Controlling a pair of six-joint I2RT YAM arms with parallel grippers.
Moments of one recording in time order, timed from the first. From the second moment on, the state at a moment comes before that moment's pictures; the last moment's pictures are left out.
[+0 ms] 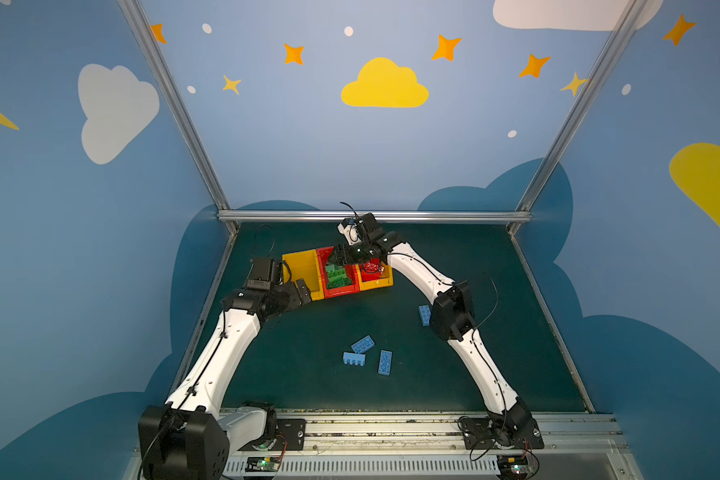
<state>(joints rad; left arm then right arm) -0.11 1.18 0.99 -0.76 0.08 -0.54 0.70 2.61 2.56 -0.71 -0.42 0.37</state>
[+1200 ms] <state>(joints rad) -0.84 2.19 1.90 -0.73 0.07 -0.74 -0.01 1.13 1.24 -1.17 0.14 0.52</state>
